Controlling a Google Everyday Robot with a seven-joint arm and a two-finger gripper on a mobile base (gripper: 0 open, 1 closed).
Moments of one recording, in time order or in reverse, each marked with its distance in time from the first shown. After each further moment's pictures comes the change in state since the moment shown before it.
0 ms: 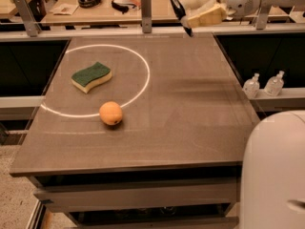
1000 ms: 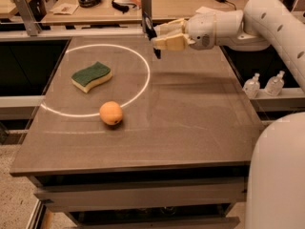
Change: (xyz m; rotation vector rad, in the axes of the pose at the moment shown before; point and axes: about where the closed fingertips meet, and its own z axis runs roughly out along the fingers) arm 0.046 -0.002 0.093 0.064 -0.175 0.264
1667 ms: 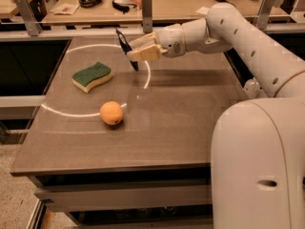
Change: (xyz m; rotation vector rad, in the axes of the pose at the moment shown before) arm 0.032 0.007 0.081 -0.157 0.047 0.094
